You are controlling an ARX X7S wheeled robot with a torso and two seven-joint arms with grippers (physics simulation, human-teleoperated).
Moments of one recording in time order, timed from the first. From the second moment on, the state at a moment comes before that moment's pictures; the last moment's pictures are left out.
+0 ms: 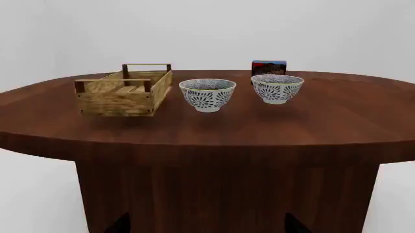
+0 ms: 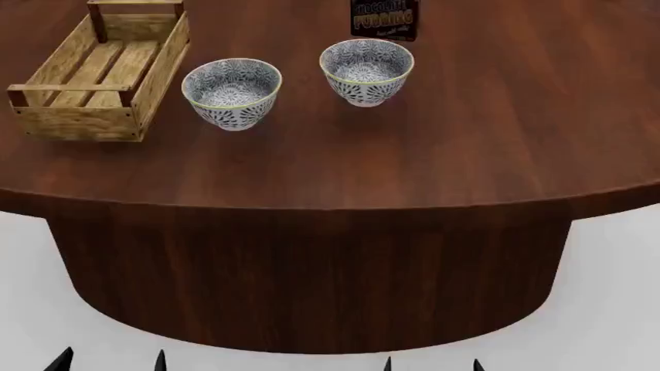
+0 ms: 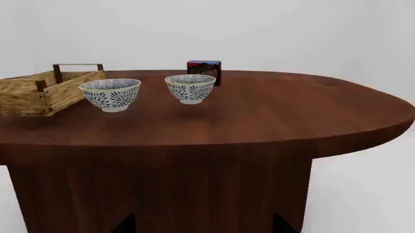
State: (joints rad) left arm 0.00 0.00 0.00 0.00 0.00 0.00 0.00; right arm 0.00 0.00 0.00 0.00 0.00 0.00 0.00
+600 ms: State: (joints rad) left arm -0.11 -0.14 -0.07 0.67 0.00 -0.71 -0.07; right arm 0.19 0.14 0.07 -0.73 0.02 0.84 0.09
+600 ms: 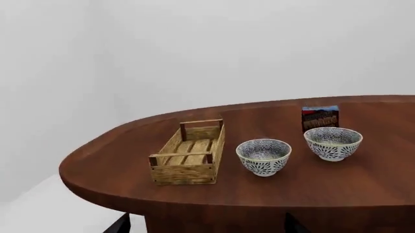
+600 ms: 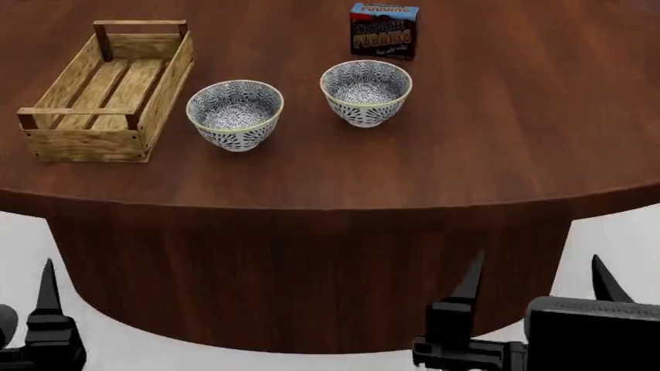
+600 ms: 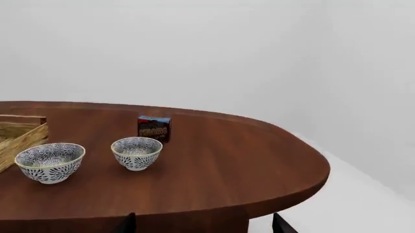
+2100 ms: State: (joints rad) left arm -0.29 -0.23 -0.07 1.01 -0.04 -1.11 -0.09; right arm 0.40 0.17 0.10 -1.04 -0.15 1.28 0.06
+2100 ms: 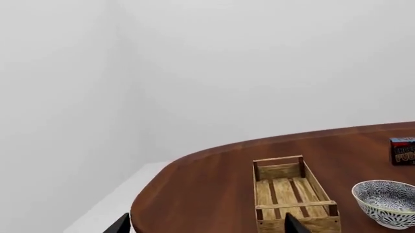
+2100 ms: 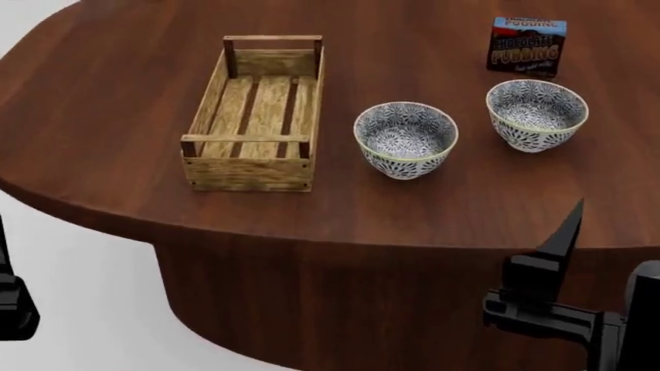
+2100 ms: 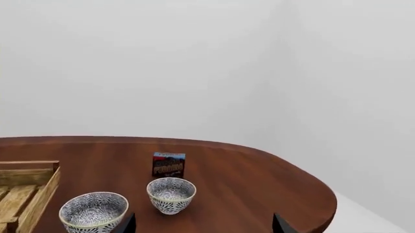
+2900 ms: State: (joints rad) left arm -0.35 -0.23 -0.02 1.02 -0.06 -1.16 -0.12; right arm 0.39 0.15 0.10 -1.02 -0.20 1.27 0.01
